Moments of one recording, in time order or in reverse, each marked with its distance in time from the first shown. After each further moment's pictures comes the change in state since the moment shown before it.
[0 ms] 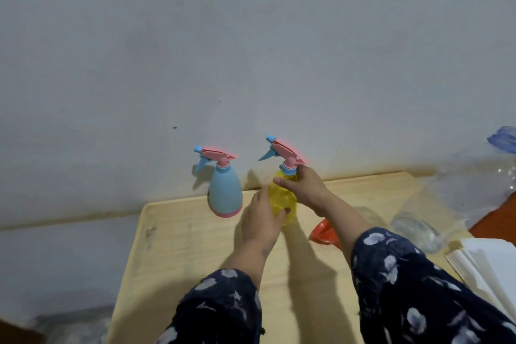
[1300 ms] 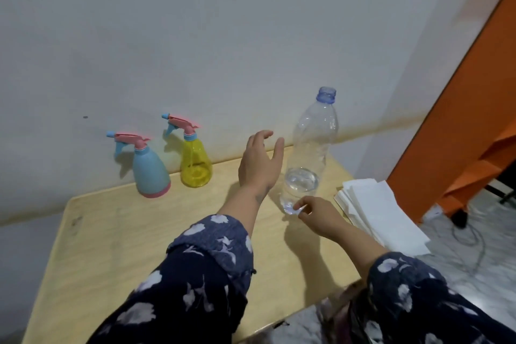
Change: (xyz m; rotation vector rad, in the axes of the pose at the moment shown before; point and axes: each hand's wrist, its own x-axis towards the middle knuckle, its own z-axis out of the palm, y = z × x) left_hand -0.082 0.178 0.042 -0.257 -0.007 0.295; right_hand -0.173 0.125 -0.143 -0.426 0.065 0.221
